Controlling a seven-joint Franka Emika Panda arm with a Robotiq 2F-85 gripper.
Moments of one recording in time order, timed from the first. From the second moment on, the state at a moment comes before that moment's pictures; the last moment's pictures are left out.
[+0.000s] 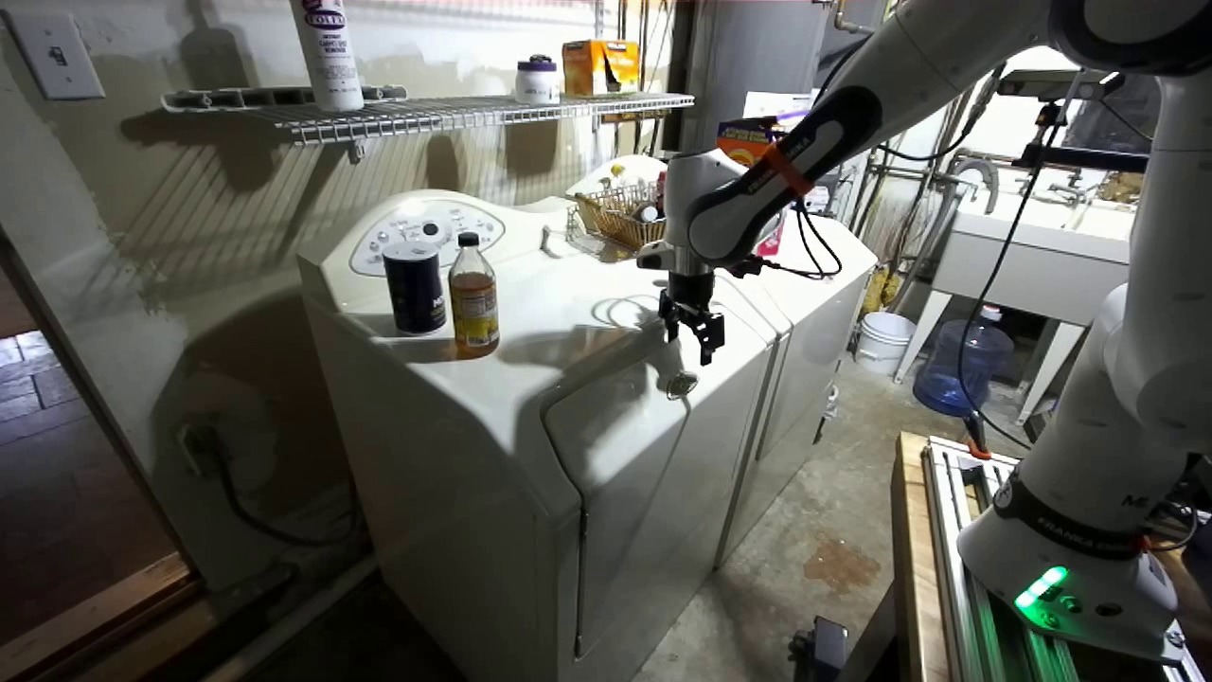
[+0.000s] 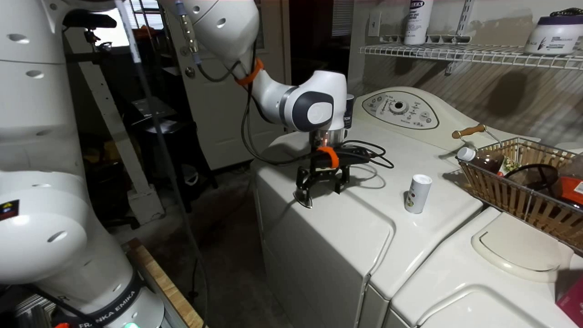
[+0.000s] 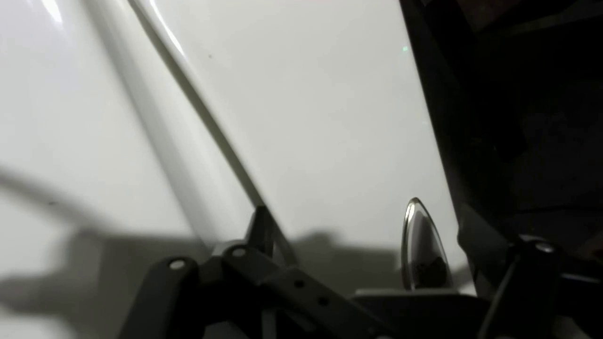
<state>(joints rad) -0.16 0.25 -0.10 -2.20 -0.10 2.37 -1.14</state>
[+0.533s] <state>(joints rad) -0.17 0.21 -0.10 -2.28 -0.11 2.47 -1.16</state>
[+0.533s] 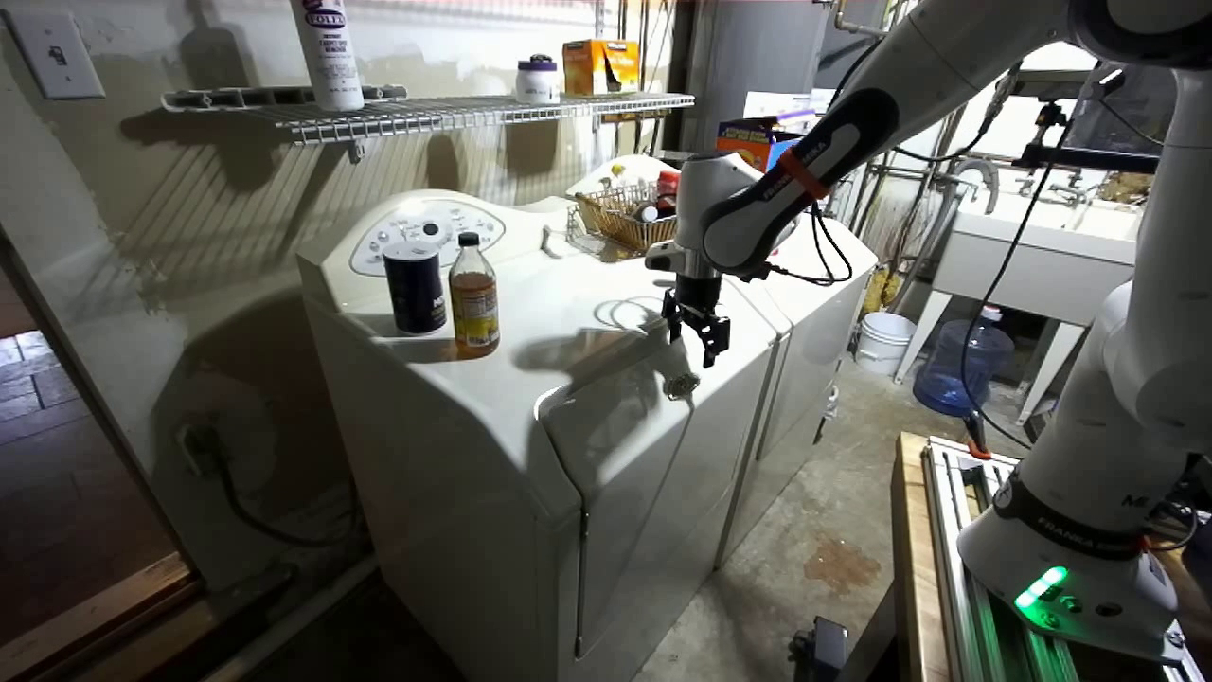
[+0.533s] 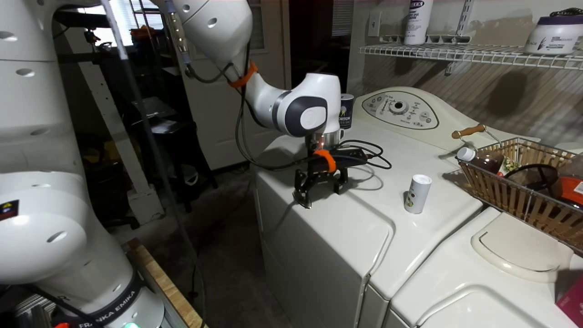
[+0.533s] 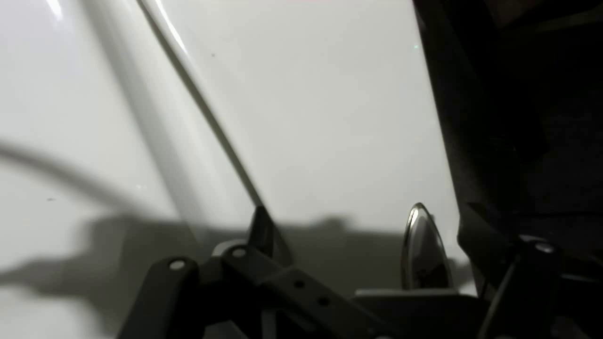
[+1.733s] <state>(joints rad) -0.17 0.17 -0.12 -2.37 -0.20 2.63 -1.27</state>
